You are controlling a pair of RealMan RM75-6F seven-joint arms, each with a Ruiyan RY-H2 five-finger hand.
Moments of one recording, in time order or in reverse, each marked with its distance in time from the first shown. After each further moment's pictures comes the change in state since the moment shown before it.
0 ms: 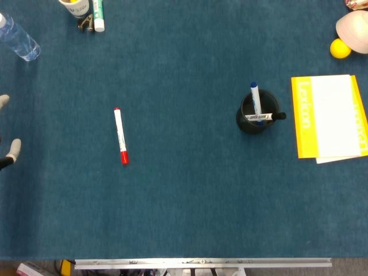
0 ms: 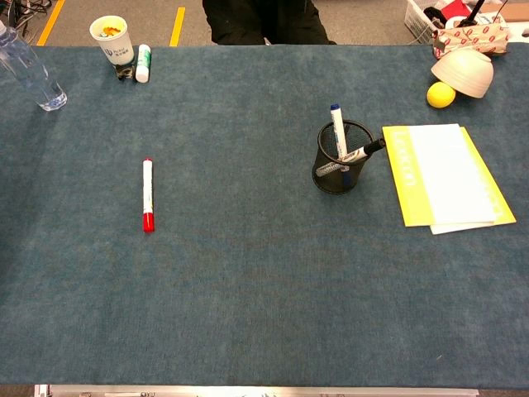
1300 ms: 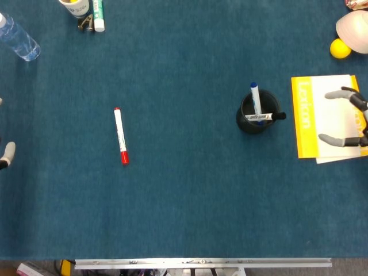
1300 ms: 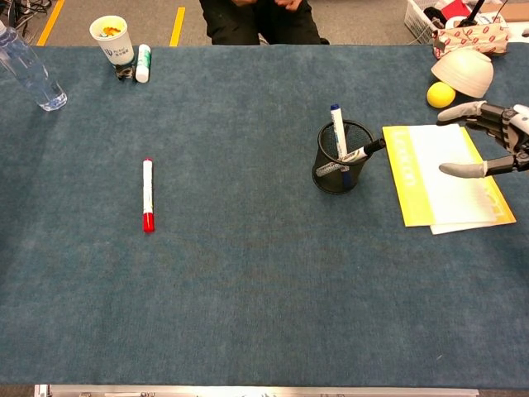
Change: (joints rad) left arm 0.024 0.032 0.008 -0.017 0.008 0.017 -0.041; right arm 0.163 -0.248 0.022 0.226 0.024 -0.302 0.595
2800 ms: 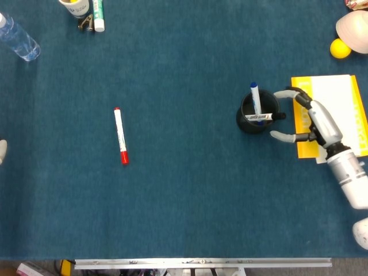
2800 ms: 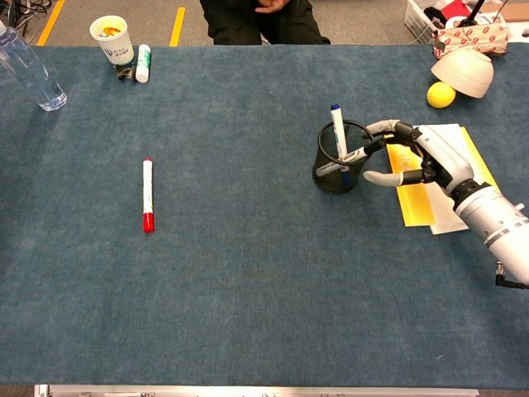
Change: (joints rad) left arm 0.016 0.034 -0.013 -0.024 0.004 0.026 -0.019; right arm 0.132 -0.431 -0.045 0.558 -0.146 0.073 0.166
